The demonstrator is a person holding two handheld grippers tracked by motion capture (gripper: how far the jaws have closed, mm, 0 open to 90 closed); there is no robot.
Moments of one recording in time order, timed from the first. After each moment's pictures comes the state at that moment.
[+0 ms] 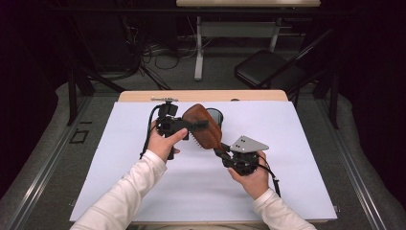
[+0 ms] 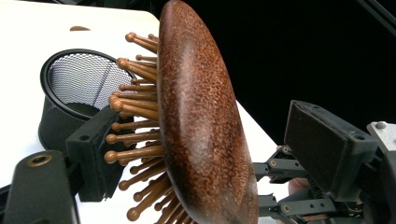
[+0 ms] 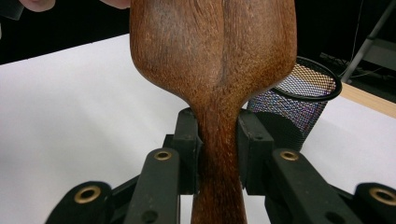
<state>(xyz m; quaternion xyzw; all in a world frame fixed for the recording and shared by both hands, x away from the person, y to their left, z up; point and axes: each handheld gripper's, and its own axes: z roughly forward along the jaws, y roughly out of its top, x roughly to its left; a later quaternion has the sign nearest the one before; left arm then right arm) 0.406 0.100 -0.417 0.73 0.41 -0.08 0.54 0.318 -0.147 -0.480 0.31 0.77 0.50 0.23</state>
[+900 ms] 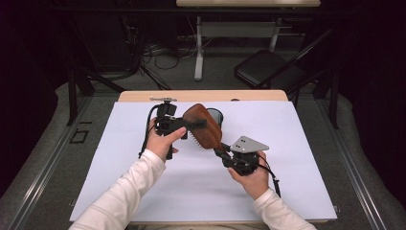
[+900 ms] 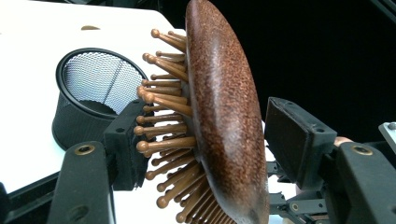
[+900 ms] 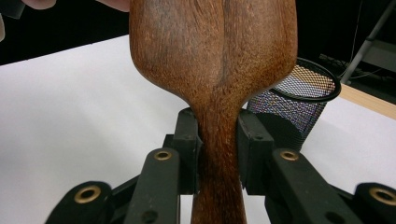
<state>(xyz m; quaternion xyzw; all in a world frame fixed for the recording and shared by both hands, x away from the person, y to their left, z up) 0.406 0.103 -0.417 0.73 0.42 -0.07 0.53 0.317 -0.147 -0.481 0.31 0.77 0.50 0.23</state>
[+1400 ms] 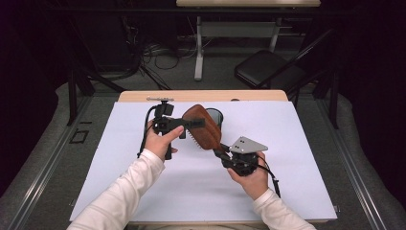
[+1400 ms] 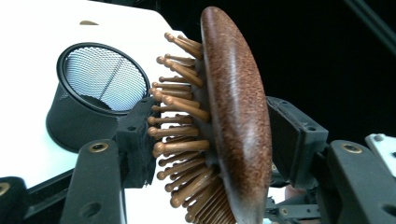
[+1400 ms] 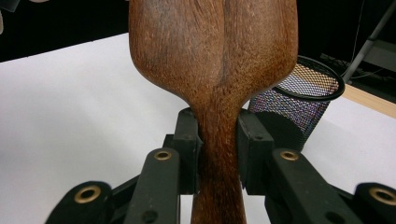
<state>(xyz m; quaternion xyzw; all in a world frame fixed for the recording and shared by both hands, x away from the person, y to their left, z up) 0.407 0.110 -0.421 0.70 0.44 -0.10 0.55 0.317 -0.145 -0.483 0.31 0.78 0.50 0.23</state>
